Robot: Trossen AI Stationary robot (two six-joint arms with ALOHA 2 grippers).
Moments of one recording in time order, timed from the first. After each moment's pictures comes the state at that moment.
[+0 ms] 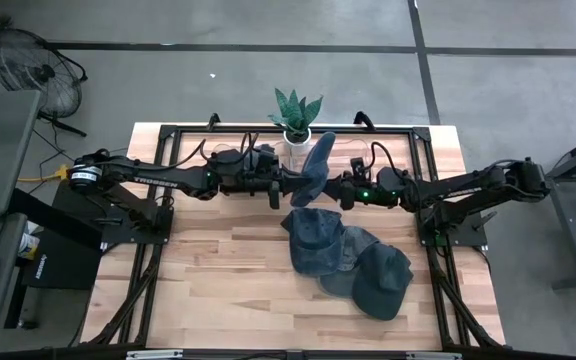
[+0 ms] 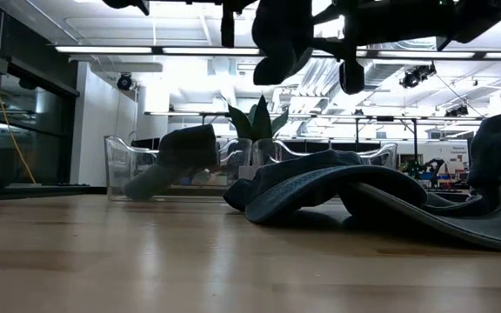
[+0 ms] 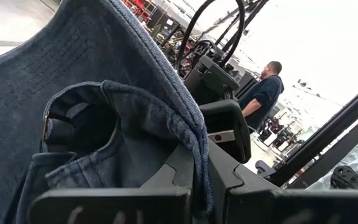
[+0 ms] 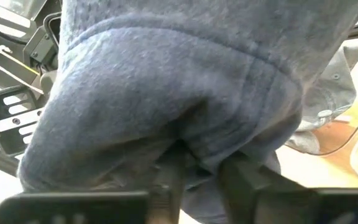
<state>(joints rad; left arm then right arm) 0.05 1.44 1.01 0.54 0.00 -0.66 -0.03 1.23 0.58 0.67 0.16 0.95</state>
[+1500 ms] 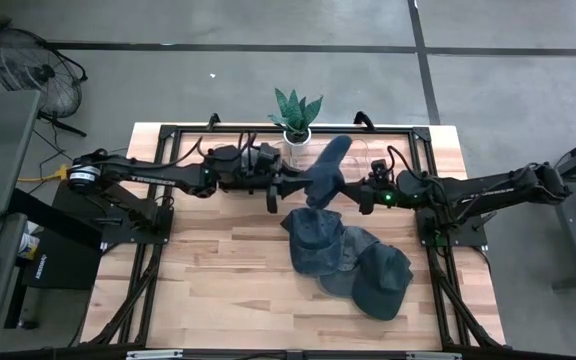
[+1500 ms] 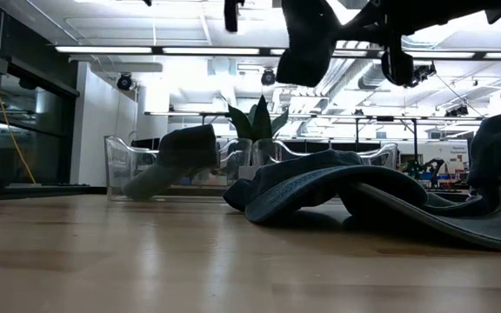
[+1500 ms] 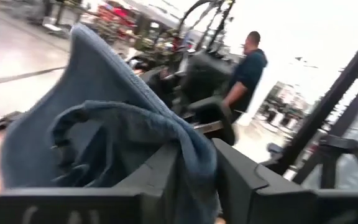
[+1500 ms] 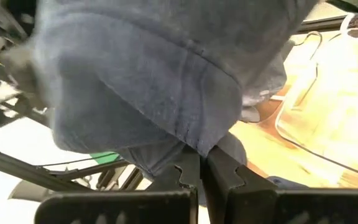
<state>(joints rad) 0.05 1.43 1.06 0.51 0.06 -0.47 0.04 0.93 0.58 0.17 0.28 0.94</state>
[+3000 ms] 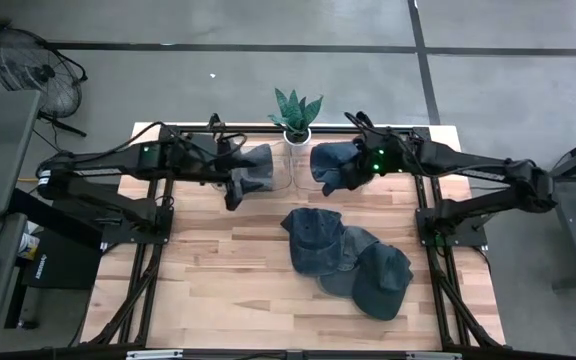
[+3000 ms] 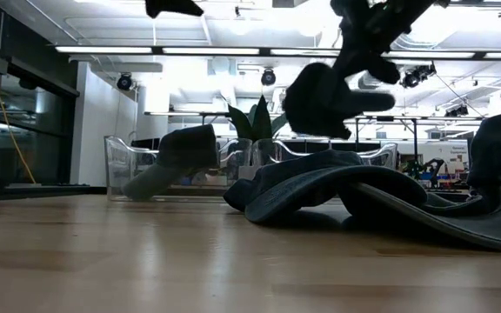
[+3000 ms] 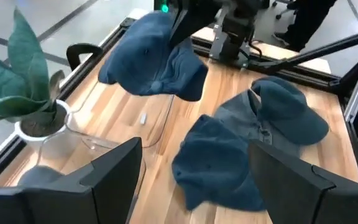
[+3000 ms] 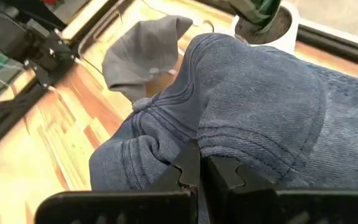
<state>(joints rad) 0.05 1.13 1.26 -0.60 -0.14 -0.22 -0.32 1.15 0.99 -0.50 0.04 0.59</state>
